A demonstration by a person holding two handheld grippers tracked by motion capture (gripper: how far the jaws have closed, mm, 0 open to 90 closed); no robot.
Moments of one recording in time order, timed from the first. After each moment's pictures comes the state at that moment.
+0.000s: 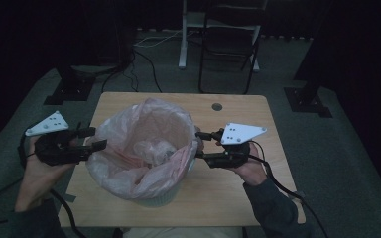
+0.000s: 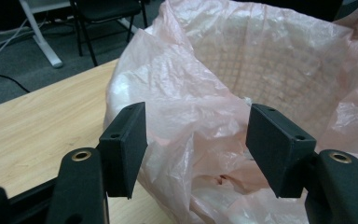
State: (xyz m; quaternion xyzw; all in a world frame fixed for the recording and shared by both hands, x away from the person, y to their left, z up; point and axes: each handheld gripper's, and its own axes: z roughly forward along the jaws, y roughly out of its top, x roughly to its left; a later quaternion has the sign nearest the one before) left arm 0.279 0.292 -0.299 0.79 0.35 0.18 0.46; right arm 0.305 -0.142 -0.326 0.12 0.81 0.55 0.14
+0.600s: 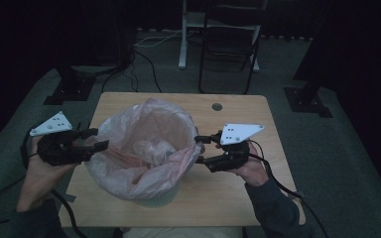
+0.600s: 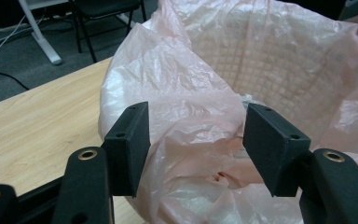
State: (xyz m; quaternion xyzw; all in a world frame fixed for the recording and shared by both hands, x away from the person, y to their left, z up) left arm 0.280 0.286 -0.300 0.80 0.35 0.18 0.45; right arm 0.305 -0.142 -0.326 0.11 0.82 0.55 0.10
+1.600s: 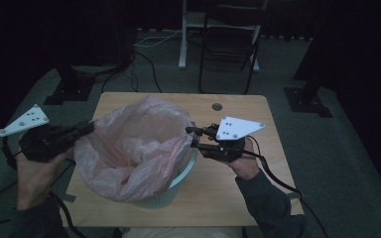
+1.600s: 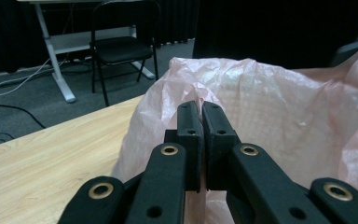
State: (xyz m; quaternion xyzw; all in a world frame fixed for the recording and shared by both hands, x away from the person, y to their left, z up) left arm 0.267 0.303 -0.275 0.74 0.36 0.21 0.53; right arm 0.305 -0.126 -0.306 0.09 0.79 0.58 0.18
